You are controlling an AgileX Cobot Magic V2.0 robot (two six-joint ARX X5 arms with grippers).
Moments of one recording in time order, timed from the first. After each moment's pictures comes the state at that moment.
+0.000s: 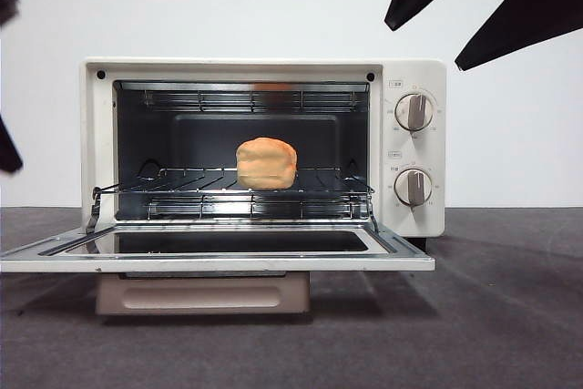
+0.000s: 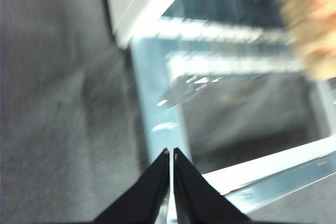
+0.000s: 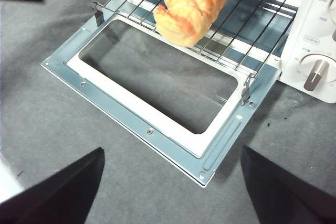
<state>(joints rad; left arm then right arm) -0.03 1.13 0.71 -0.50 0.47 -0.15 0.77 0.88 0.77 -0.52 -0.06 0.23</state>
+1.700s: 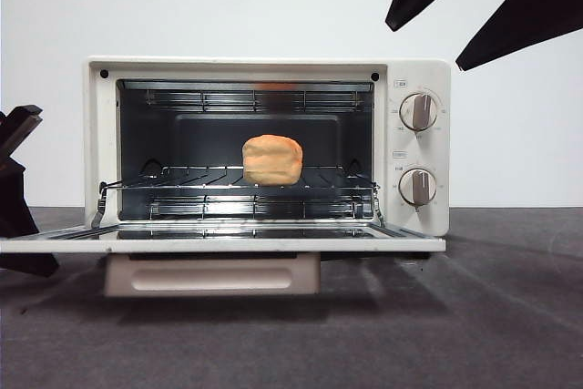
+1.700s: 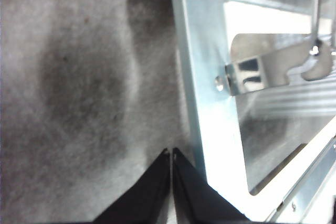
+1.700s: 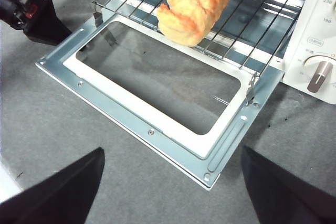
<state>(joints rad) 0.02 1.55 0.70 -0.34 0.79 -0.12 0.77 0.88 0.77 -0.52 -0.05 0.23</state>
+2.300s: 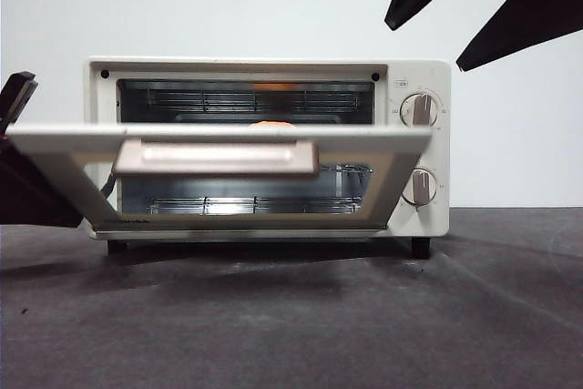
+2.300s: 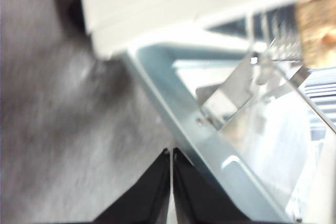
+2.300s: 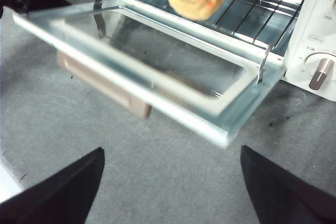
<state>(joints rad) 0.08 1.55 0.70 -0.13 0.94 -0.23 0.77 0.88 0.77 -0.52 -0.05 0.25</state>
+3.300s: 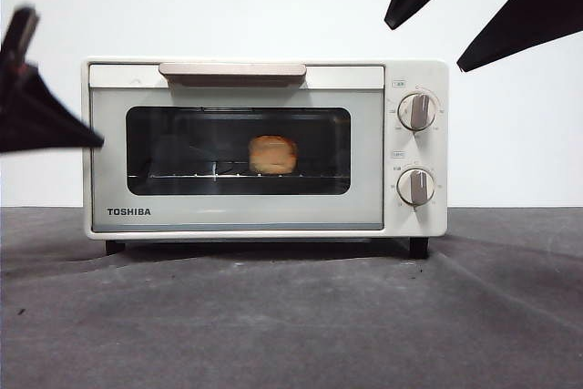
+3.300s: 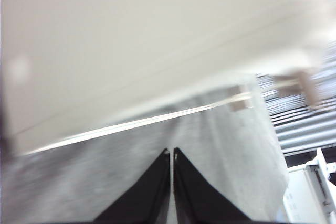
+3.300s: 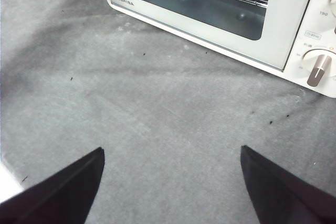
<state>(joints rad) 0.07 1.40 0.70 0.08 0.97 -0.39 0.77 0.88 0.77 -0.52 -0.05 0.26</state>
